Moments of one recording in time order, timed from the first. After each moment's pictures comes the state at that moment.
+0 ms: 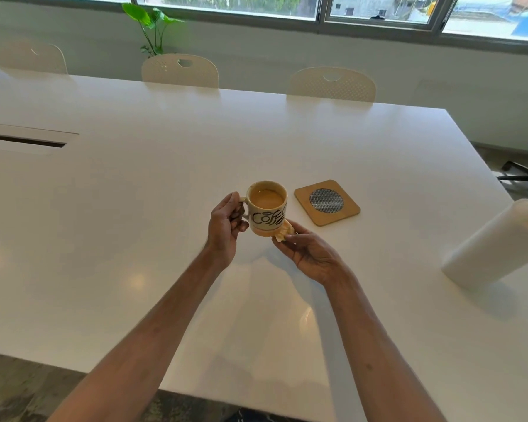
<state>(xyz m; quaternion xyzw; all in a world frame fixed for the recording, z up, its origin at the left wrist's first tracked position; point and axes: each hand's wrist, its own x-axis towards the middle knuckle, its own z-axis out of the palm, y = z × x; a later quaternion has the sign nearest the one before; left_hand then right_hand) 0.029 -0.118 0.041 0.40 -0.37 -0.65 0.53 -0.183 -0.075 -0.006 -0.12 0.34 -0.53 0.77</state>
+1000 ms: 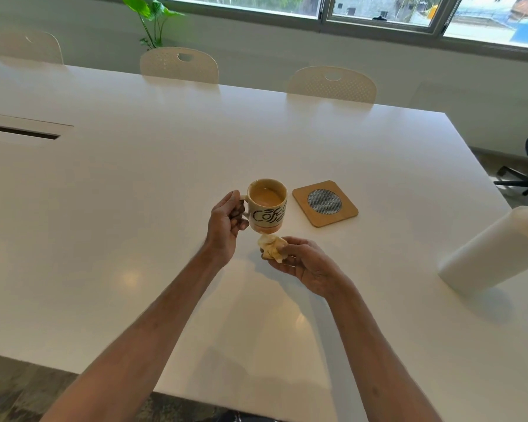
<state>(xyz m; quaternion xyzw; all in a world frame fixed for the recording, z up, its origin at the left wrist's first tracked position) 0.024 -0.130 0.030 0.39 -0.35 -0.66 0.53 -0.176 -0.057 0.000 -0.25 0.48 -0.44 0.72</state>
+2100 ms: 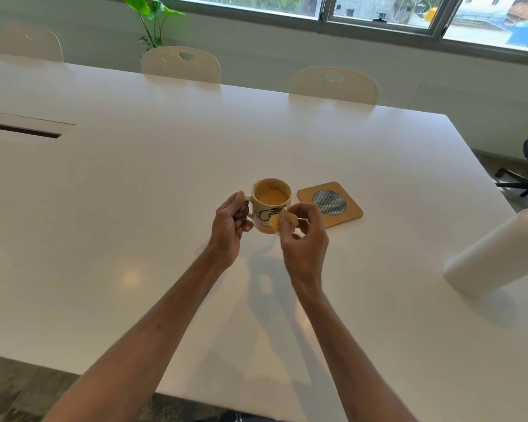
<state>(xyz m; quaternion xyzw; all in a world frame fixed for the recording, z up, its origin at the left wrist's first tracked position) 0.030 -0.128 0.032 0.40 -0.37 -0.66 0.53 -0.110 -0.052 0.033 -0.46 0.58 -0.65 0.20</state>
